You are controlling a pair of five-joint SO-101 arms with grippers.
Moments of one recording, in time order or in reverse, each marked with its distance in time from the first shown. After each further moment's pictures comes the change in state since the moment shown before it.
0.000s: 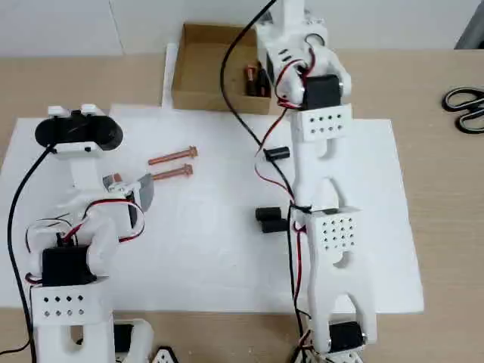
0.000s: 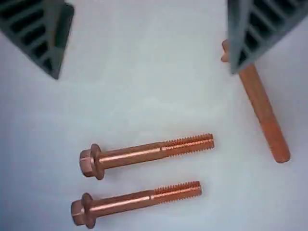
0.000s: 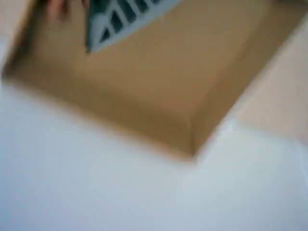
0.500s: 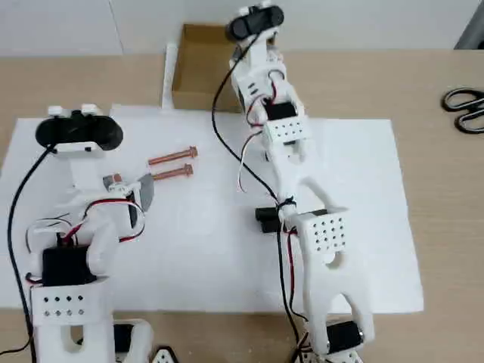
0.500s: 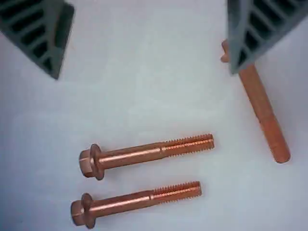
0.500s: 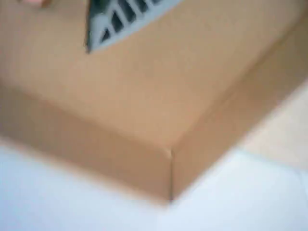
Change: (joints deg) left arm 0.0 0.0 0.0 0.0 0.0; right arm -4.3 0.4 38.8 -46.2 -0.4
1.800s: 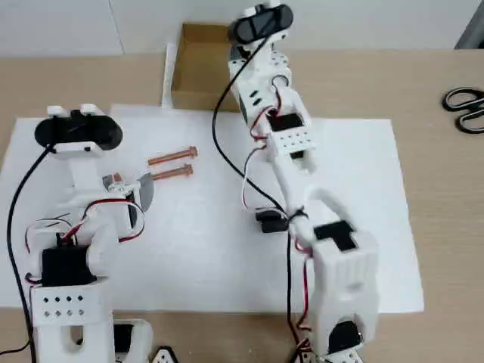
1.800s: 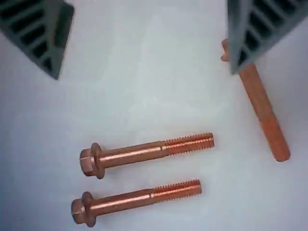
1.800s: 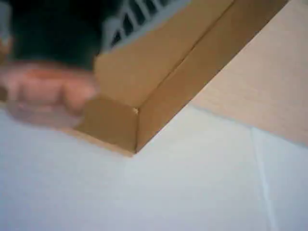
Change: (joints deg) left arm 0.0 0.0 -0.2 0.0 0.0; right arm -1.6 -25.0 38.3 -18.9 -2.4
